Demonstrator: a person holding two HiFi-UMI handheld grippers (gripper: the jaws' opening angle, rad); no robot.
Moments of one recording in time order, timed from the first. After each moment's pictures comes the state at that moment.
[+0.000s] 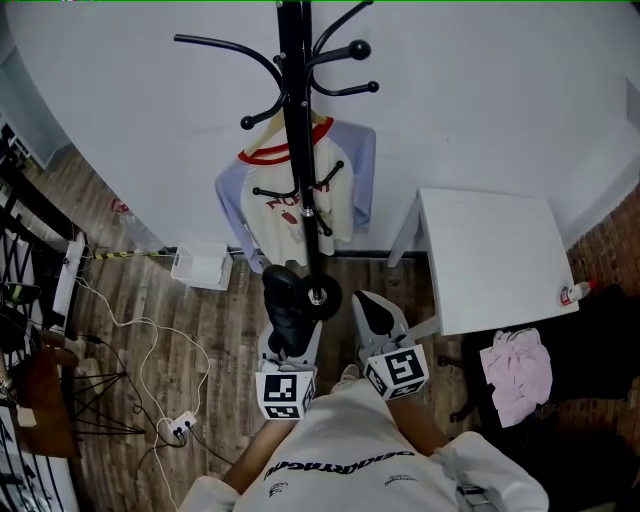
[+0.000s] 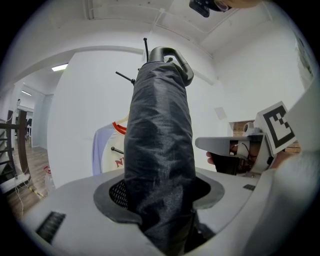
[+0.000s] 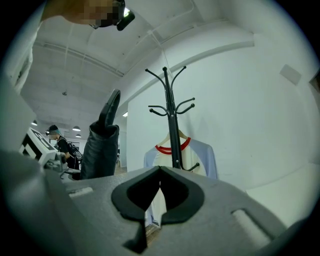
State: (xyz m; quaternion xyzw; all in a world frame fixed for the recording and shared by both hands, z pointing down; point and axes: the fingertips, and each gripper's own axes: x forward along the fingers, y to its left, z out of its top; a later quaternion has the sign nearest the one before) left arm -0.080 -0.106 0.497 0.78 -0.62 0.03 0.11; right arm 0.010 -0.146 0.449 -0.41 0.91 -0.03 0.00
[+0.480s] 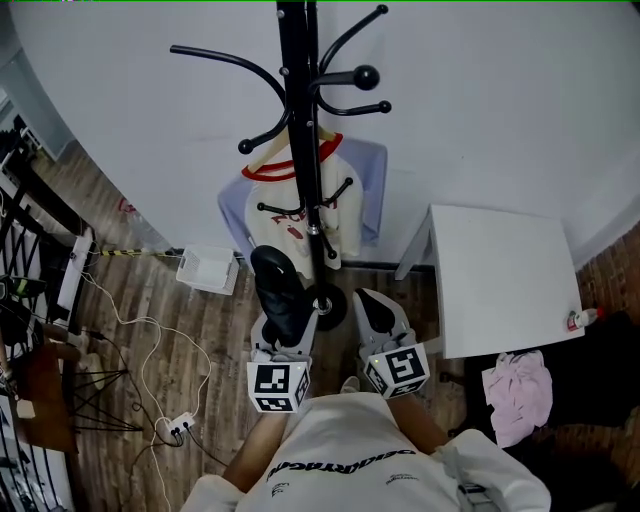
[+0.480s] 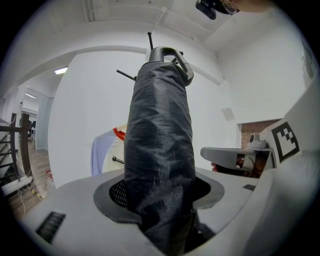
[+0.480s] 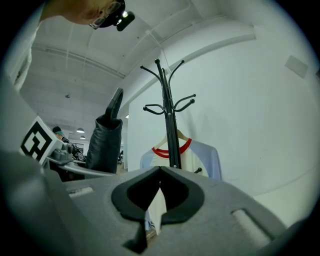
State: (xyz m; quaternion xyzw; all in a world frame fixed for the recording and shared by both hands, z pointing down) left arm -0.098 -0.178 0.468 0.76 -0.64 0.03 0.10; right arm 0.002 -0.211 0.442 -0.39 0.92 -0.03 0.01
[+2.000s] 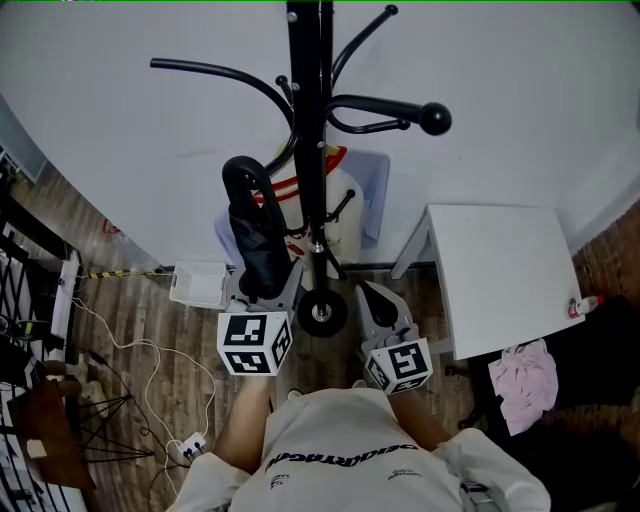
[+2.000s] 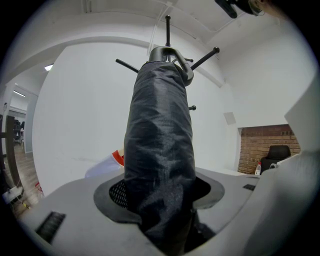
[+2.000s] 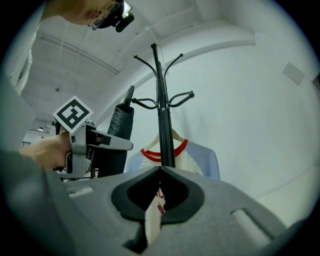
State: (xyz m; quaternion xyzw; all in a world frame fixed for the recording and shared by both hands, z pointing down) left arm -0.174 -0.306 0.397 0.79 -0.60 0.04 0.10; right arm -0.038 -0.277 0.438 -0.44 0.90 -0.02 0.01
